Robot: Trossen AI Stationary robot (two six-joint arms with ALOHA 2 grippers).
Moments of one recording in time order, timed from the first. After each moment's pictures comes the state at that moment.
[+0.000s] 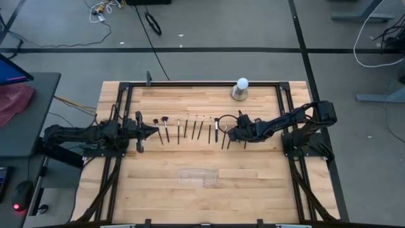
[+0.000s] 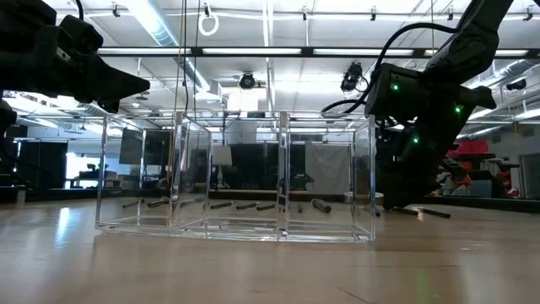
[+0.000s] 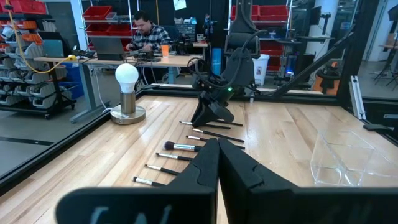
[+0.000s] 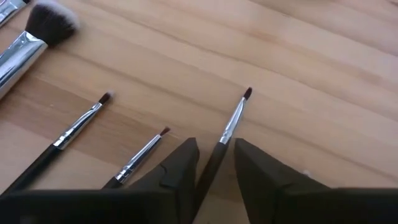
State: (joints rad) left arm -0.03 0.07 0.01 0.06 -0.21 -0.02; right arm 0.01 1.67 0.62 -0.29 0.60 1.08
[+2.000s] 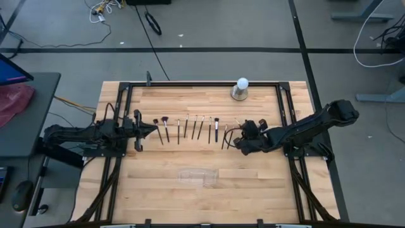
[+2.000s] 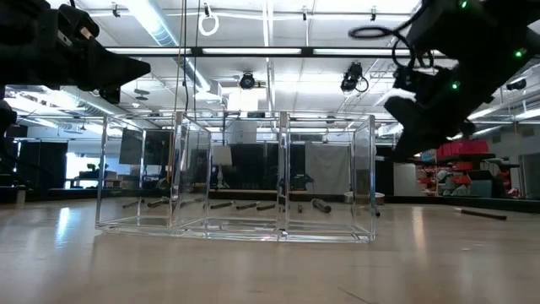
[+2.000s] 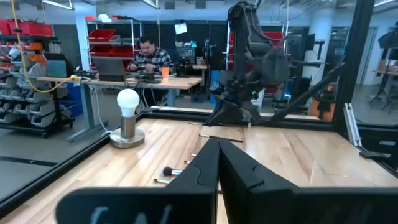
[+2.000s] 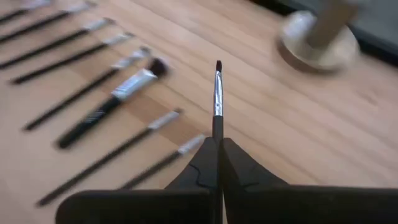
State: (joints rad) left arm -0.03 0.06 0.02 0.16 -0.21 -0.02; right arm 0.25 1.37 0.62 -0.39 0.83 0.93
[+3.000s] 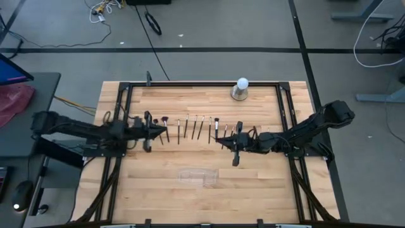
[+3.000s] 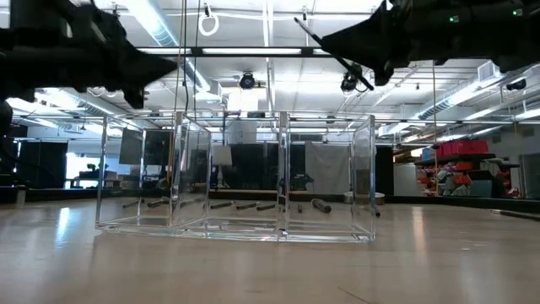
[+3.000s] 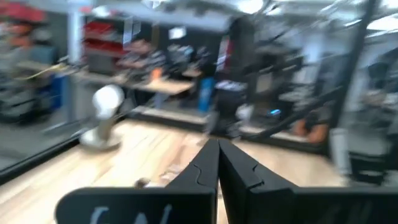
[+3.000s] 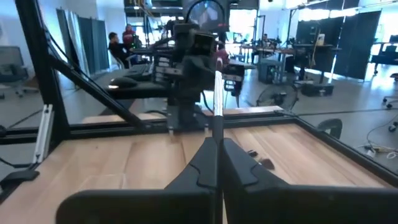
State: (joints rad) left arm -0.04 0.79 0.01 0.91 -0.22 -0.14; right arm 0.30 1.46 0.47 1.01 0.43 -0.01
